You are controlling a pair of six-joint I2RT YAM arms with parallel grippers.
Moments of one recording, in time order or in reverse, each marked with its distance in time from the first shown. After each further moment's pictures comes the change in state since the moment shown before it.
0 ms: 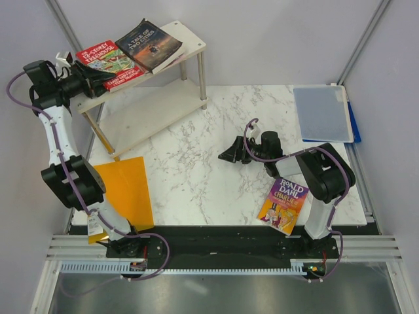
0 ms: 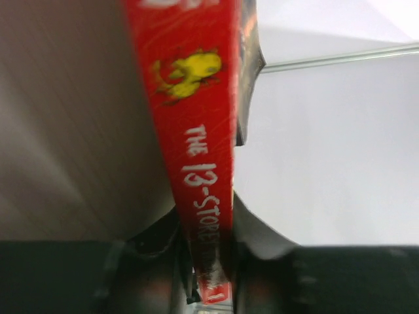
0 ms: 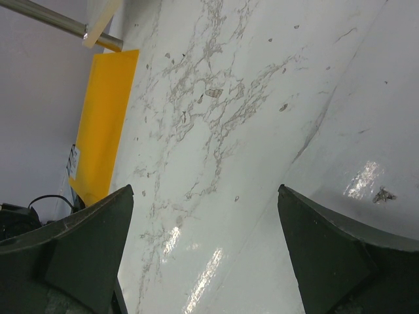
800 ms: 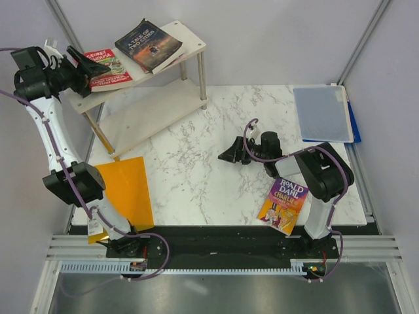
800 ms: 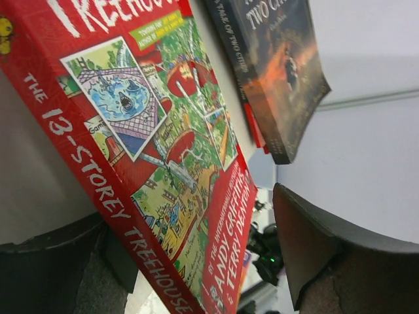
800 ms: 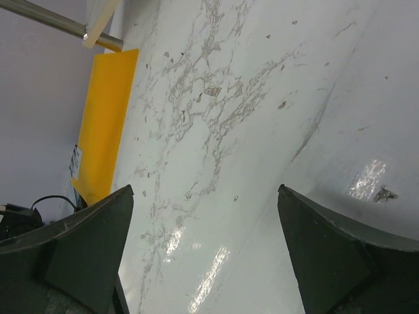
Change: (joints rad) left arm -0.003 0.051 0.375 -0.519 -0.316 0.413; right arm 0.000 0.010 0.000 0.011 -0.004 0.013
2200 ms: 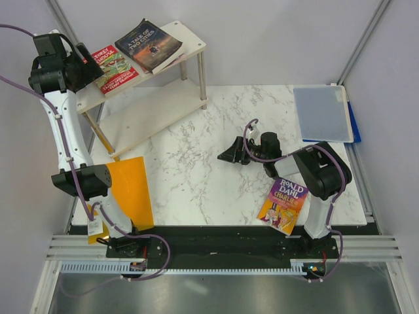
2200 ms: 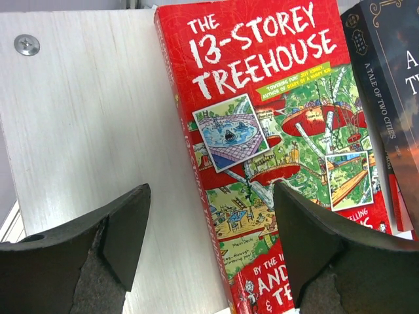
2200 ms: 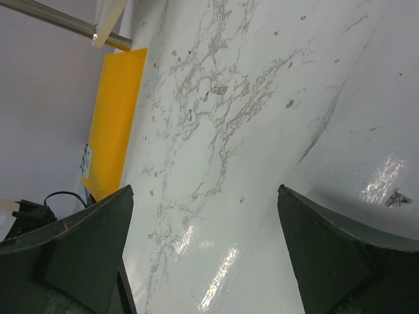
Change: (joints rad) left arm -0.182 0.038 0.240 -0.226 -0.823 0.229; right arm 0.000 0.033 0.000 0.048 -0.026 0.045
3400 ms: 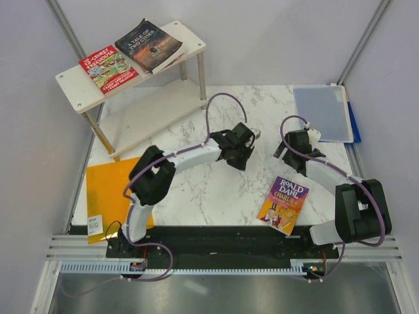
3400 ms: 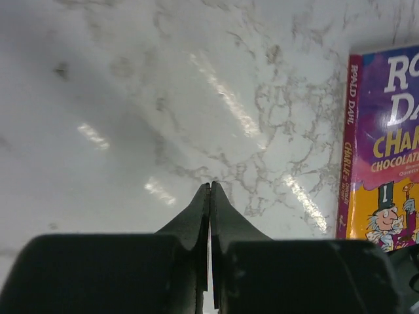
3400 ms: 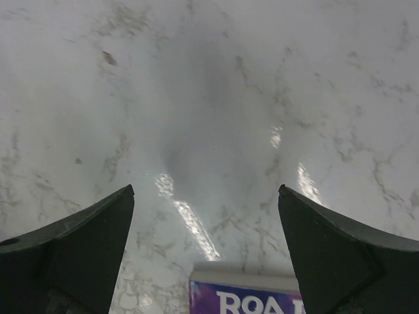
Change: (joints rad) left arm -1.143 0.166 -0.830 0.591 0.019 0.020; right arm -0.227 -0.487 -0.018 -0.942 0.990 -0.114
